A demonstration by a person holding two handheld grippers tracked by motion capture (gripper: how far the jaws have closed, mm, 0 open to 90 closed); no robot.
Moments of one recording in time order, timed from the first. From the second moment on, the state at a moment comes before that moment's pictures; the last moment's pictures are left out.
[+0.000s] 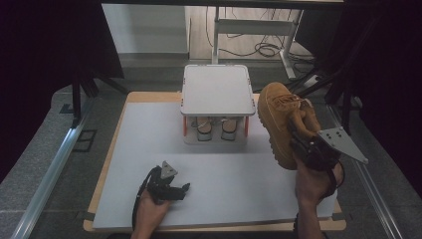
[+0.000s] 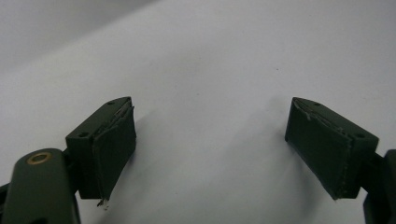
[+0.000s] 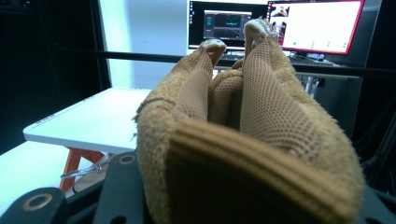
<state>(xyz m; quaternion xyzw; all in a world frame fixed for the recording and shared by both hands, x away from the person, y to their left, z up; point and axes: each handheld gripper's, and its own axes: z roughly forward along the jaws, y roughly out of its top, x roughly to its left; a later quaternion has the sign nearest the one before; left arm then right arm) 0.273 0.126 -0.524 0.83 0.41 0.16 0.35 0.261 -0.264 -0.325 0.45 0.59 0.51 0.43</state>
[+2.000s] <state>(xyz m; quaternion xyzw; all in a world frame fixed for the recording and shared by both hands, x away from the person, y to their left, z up) 0.273 0.125 -0.524 0.83 0.41 0.16 0.34 0.389 -0.098 -0.313 0.40 0.62 0.54 0.39</state>
